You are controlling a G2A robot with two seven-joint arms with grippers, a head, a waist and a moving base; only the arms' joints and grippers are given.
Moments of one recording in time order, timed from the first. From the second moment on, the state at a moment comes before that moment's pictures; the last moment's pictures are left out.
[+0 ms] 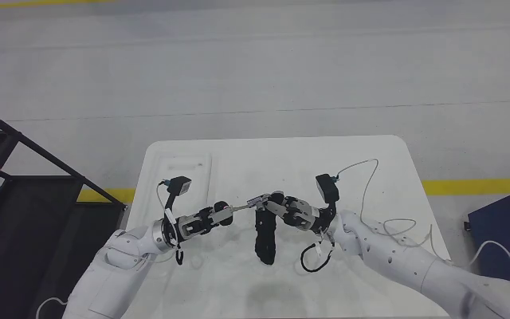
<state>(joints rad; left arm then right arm) 1.41 -0.94 -1.29 -1.59 -0.44 -0.76 -0.90 -0.68 -1.07 0.17 -1.16 -0.58 -1.01 -0.81</state>
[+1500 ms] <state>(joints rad) 1.41 -0.94 -1.31 -1.62 -0.36 -0.80 -0.86 -0.68 -1.07 0.17 -1.16 -0.58 -1.01 -0.81</state>
